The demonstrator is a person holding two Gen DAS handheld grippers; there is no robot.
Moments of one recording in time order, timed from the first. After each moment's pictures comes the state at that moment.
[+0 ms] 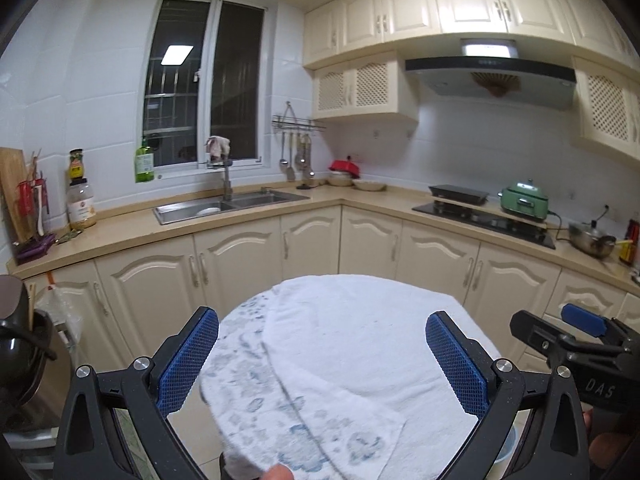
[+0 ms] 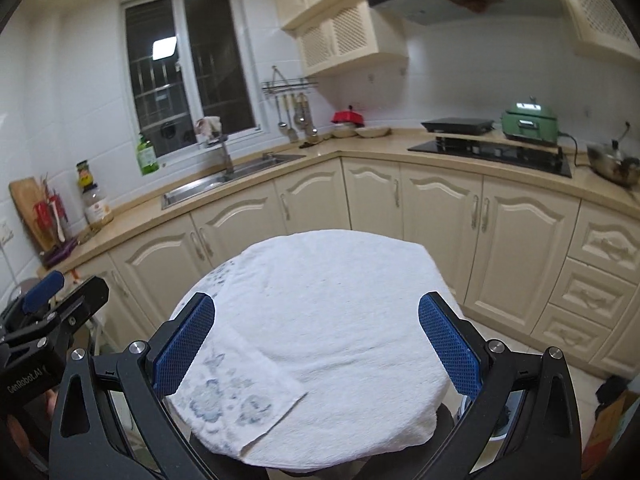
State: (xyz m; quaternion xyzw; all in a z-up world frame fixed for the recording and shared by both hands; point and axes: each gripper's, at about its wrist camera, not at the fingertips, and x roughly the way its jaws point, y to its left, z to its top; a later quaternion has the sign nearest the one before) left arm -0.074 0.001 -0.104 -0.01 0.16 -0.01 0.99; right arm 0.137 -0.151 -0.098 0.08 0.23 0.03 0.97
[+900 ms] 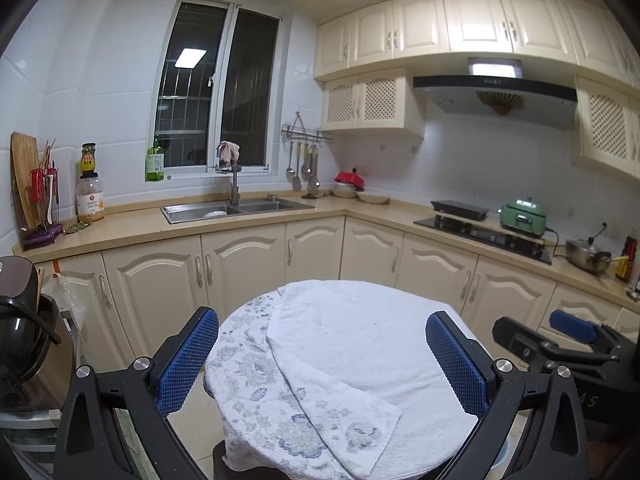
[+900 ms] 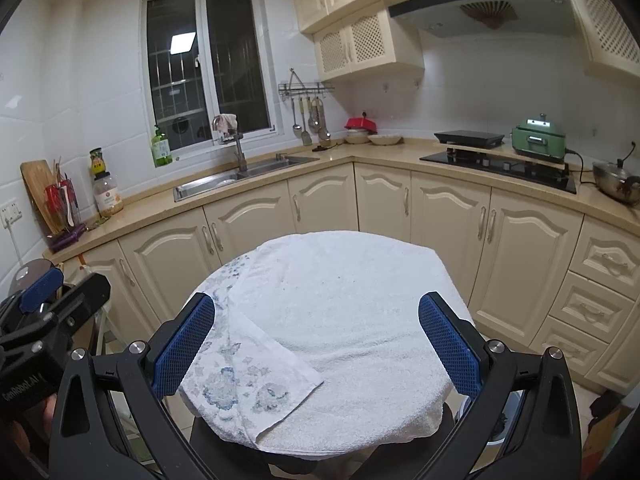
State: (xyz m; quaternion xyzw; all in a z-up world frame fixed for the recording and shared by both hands) left arm -0.066 -0.005 -0.101 -0.04 0.14 -0.01 0.99; right arm 0.119 -0.135 -0.095 0.06 0.22 0.05 0.97
